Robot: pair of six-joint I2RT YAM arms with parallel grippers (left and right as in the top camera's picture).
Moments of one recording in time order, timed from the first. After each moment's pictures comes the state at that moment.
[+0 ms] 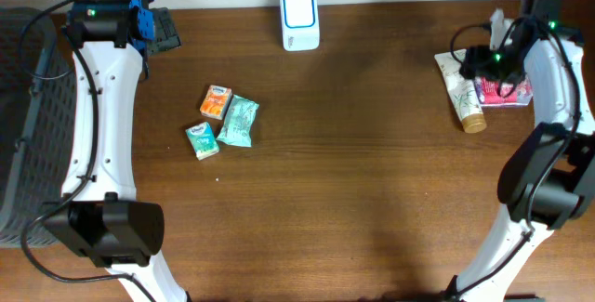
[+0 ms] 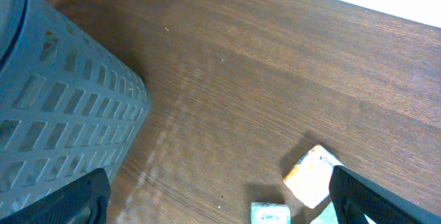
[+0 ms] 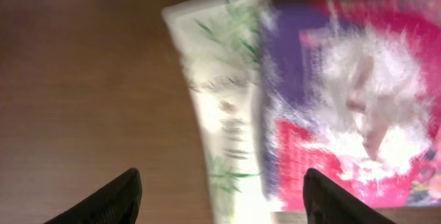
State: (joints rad) left arm -0.03 1.97 2.18 -1.23 -0.40 -0.31; right arm -0.28 2.15 1.97 -1.00 -0.22 -0.16
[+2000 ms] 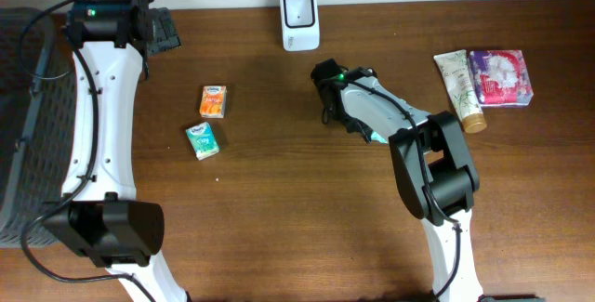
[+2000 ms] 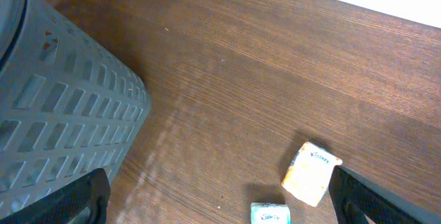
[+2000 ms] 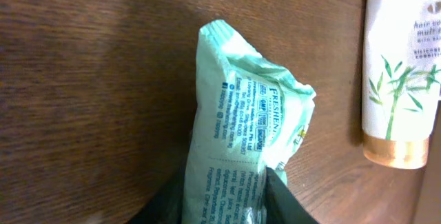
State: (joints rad) left arm -0.03 1.97 2.18 -1.23 -0.40 -0.31; right arm 0.42 2.29 1.69 -0.99 0.68 0.37
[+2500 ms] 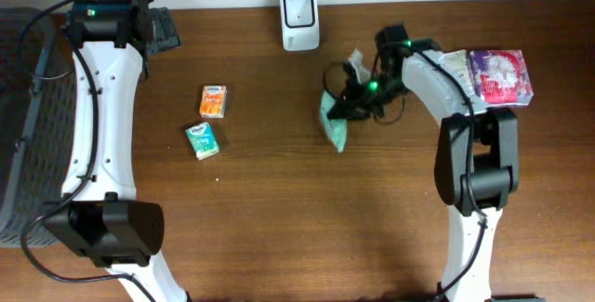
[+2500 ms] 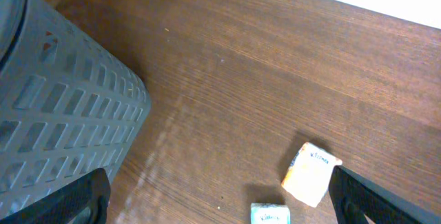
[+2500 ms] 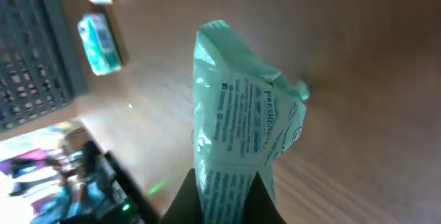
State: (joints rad) left arm -0.03 1.97 2.18 -1.23 -0.40 -0.31; right arm 0.14 2.26 1.75 -1.03 -0.82 0.08
